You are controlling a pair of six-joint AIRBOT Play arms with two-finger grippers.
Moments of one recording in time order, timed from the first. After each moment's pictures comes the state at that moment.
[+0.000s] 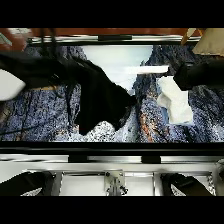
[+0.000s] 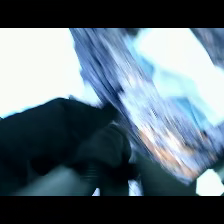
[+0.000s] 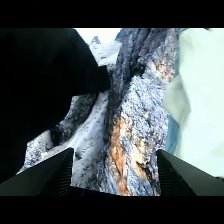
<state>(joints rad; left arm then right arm) -0.70 -1.19 1.62 1.45 -1.01 -1.67 0.32 -1.01 1.76 1.50 -1.60 -1.43</state>
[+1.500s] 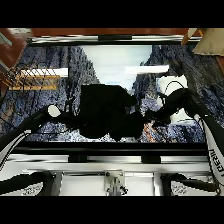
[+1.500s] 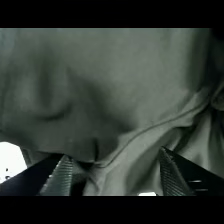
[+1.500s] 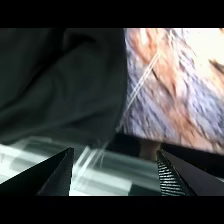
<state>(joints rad) -0.32 -1.34 0.80 0.97 -0.83 -1.58 0.05 -1.43 1.03 2.00 -1.33 -1.58</state>
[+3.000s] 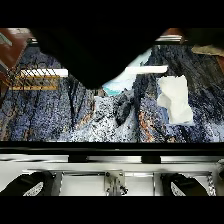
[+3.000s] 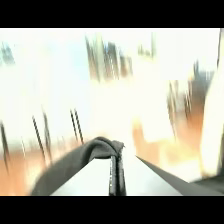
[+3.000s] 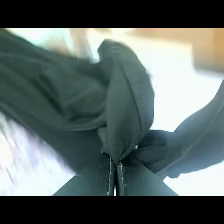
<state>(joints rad) -0.27 -0.94 1.95 1.29 -0.67 -1.31 0.16 -0.91 1.70 2.20 -0.97 -1.78</state>
